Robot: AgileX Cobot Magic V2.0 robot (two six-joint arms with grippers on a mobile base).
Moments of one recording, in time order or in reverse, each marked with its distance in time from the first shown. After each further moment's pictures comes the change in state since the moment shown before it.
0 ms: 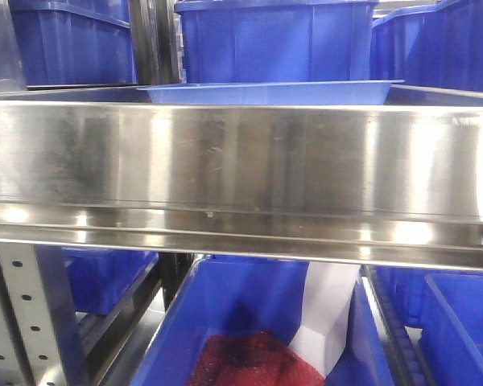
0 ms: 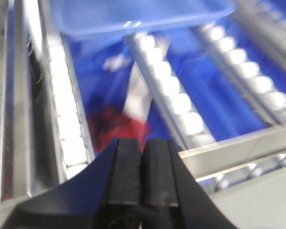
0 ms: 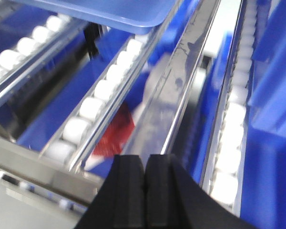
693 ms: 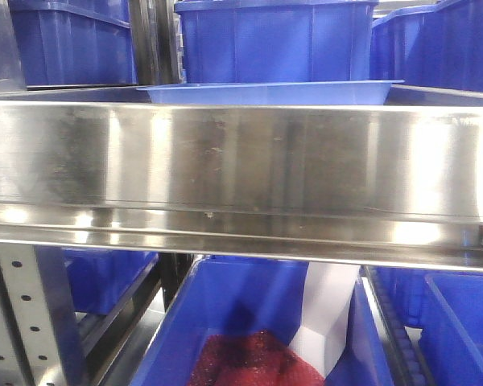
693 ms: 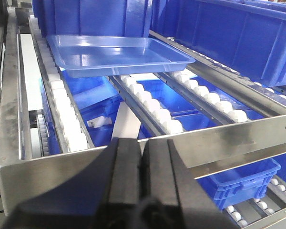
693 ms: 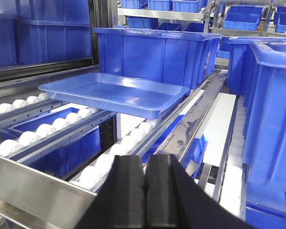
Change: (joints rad) left arm -0.004 -0.462 0.320 0.004 -0.141 0.000; right arm 0.000 -0.454 0.286 -0.007 -0.291 -0.019
